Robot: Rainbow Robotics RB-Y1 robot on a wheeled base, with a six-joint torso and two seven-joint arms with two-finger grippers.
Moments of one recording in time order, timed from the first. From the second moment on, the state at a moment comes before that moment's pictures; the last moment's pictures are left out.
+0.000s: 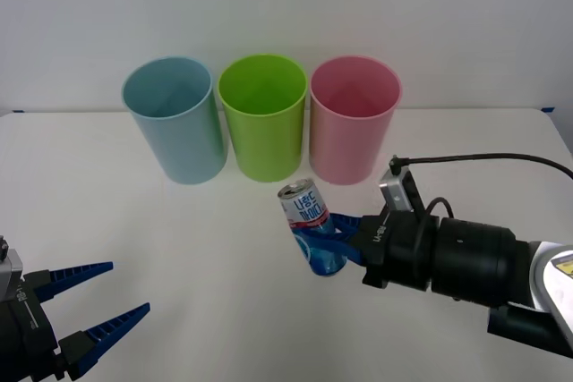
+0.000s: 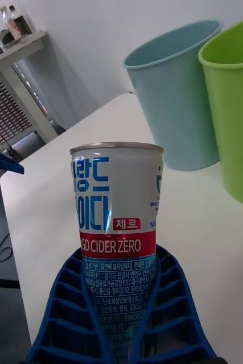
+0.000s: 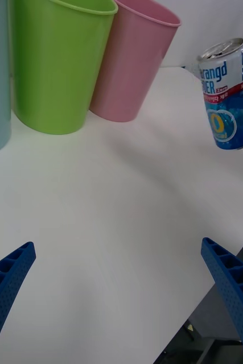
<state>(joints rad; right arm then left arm) 0.07 -0.43 0.12 -2.05 1.65 -0.99 -0.80 0.52 0.36 0.46 -2.14 -1.46 -1.26 0.59</state>
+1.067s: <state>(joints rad) -0.07 -0.31 -0.15 -1.87 1.38 -1.35 -0.60 0.52 0.36 0.46 -2.14 -1.46 -1.26 0.59</state>
